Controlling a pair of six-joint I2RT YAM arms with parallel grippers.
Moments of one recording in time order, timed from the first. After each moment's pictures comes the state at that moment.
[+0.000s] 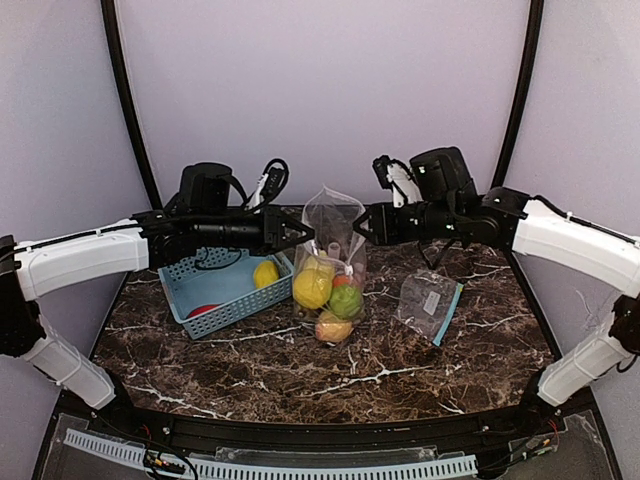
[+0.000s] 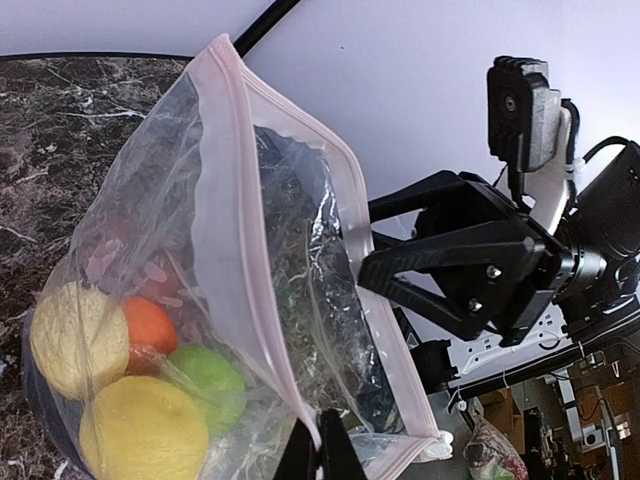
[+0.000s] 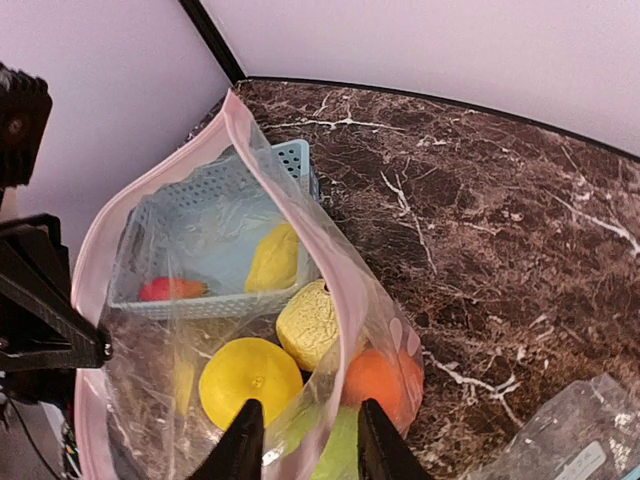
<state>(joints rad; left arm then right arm) -0.75 1.44 1.16 -0.05 0.47 -0.71 0.85 1.44 1.33 -0.44 0.02 0.41</state>
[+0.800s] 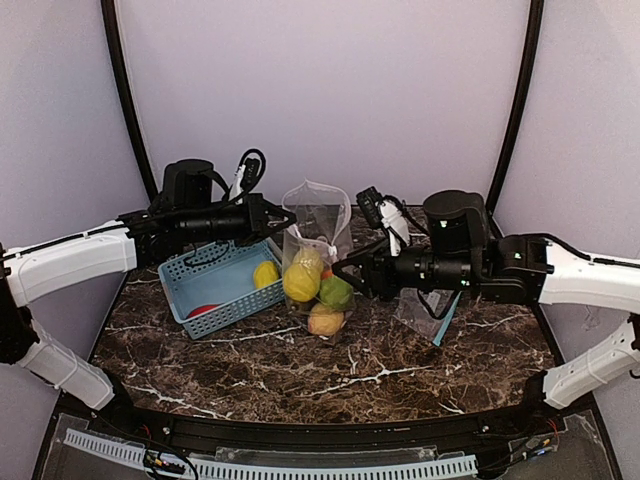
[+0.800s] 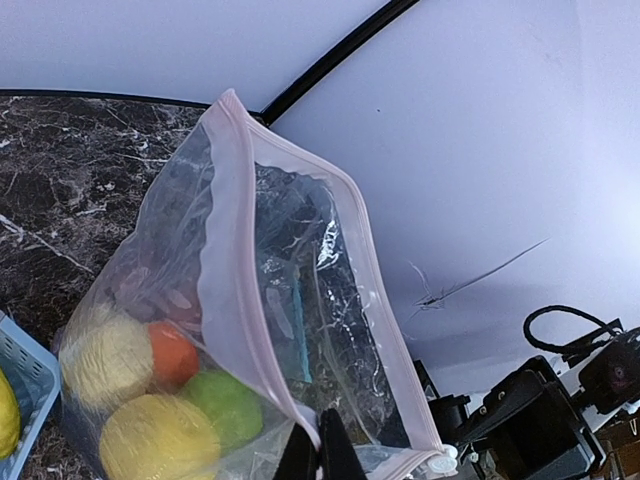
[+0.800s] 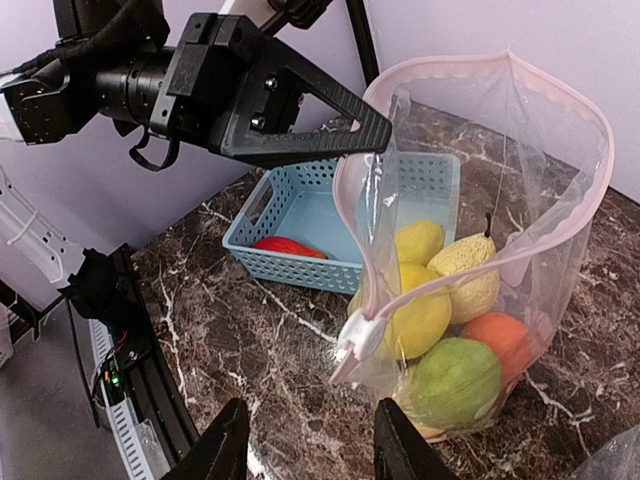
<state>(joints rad) -0.70 1.38 1.12 -0.03 0.36 -0.74 1.11 1.23 1.07 -0.21 0.03 0.30</state>
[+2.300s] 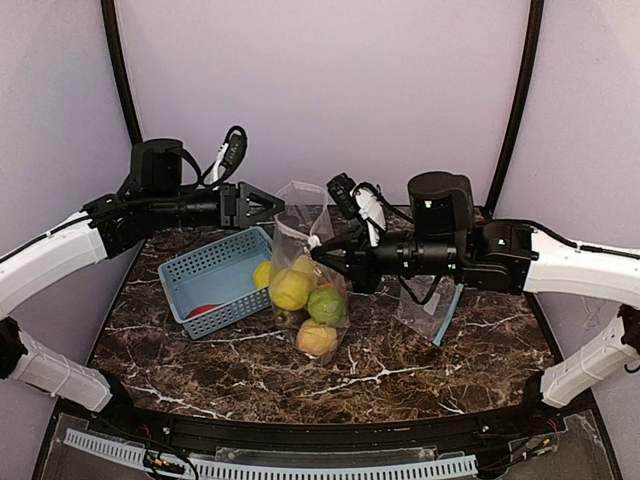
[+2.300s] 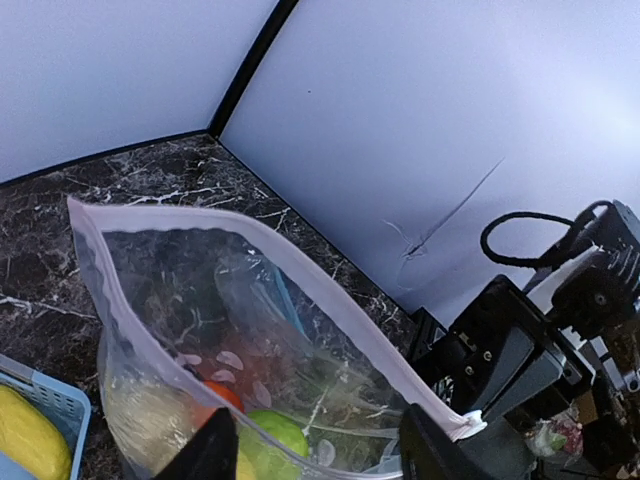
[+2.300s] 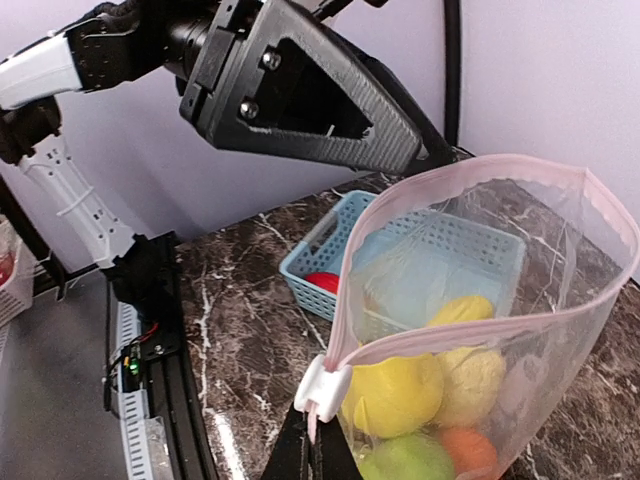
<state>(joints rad) -0.66 1.27 1.19 -0.19 0.52 -0.50 1.12 1.34 1.19 -0.14 -0.10 0.12</state>
